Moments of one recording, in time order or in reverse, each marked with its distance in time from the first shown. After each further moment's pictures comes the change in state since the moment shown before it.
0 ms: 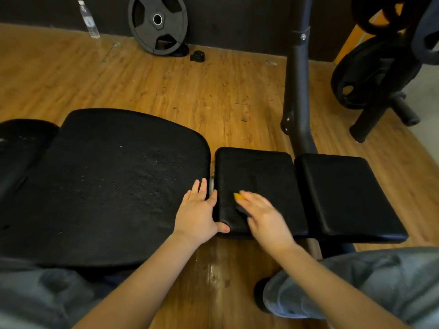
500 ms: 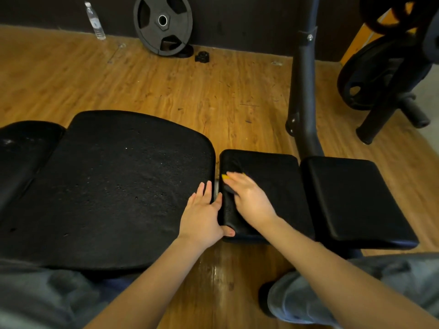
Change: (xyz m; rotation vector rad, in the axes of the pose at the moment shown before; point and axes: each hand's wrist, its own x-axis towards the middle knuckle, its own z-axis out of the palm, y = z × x) left_hand 0.000 0.000 0.001 0.009 0.003 -0.008; right_hand 0.069 -0.013 0.016 0.011 -0.026 -0.062
